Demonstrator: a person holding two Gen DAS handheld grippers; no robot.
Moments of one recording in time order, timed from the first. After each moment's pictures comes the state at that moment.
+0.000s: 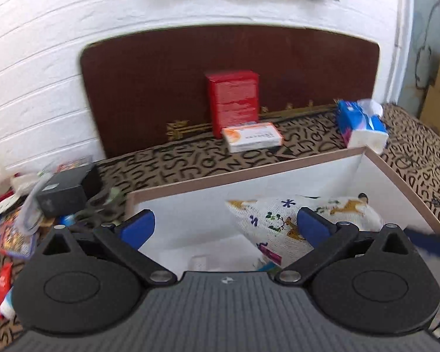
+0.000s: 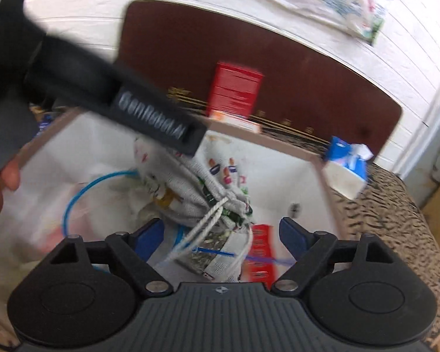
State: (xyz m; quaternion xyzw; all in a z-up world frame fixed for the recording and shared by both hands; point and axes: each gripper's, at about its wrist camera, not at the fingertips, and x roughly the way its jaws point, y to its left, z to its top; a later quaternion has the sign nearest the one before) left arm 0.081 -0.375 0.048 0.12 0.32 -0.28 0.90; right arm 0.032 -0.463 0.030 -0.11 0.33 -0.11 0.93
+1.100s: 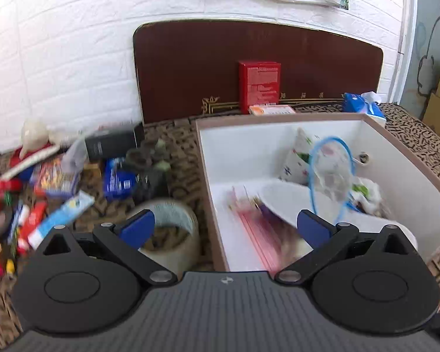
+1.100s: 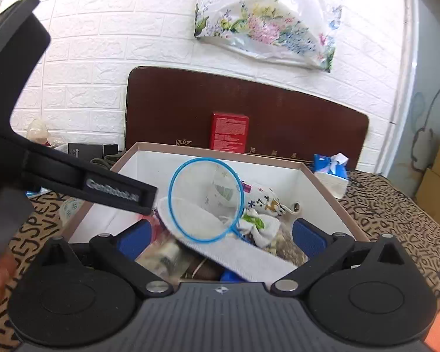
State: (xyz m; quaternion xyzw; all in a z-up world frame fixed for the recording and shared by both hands) left arm 0.014 -0.277 0.037 0.08 0.31 -0.26 0.91; right arm -0.072 -0.396 0.022 -0.04 0.21 -0.13 0.97
